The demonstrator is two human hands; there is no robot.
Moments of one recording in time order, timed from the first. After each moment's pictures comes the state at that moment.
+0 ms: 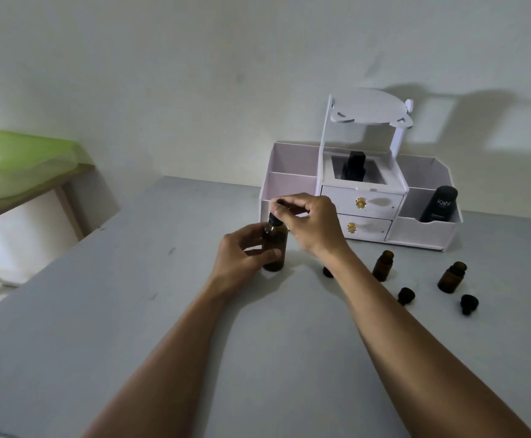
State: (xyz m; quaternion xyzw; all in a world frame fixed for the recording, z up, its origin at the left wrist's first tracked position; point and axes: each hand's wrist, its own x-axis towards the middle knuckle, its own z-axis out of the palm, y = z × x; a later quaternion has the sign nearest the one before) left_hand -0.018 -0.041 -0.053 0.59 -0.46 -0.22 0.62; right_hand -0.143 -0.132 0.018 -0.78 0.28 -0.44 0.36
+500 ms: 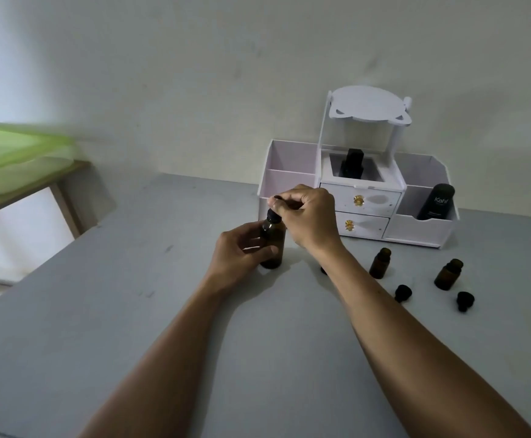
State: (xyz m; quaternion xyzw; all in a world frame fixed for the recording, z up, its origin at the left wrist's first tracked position) left_hand -0.013 -0.041 -0.054 0.60 -0.47 -0.22 0.61; right_hand -0.135 -0.132 0.019 -0.79 0.28 -0.48 0.27
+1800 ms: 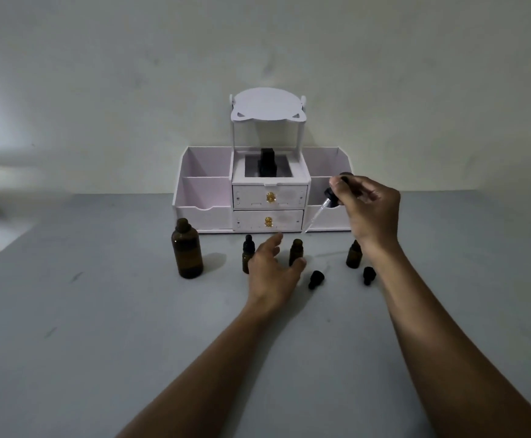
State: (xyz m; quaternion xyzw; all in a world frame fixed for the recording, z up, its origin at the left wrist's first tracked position) left_hand -0.200 -0.110 -0.051 0.66 -0.47 -0.24 0.53; right_hand -0.335 -0.186 0.038 -0.62 0.35 -0.64 0.30
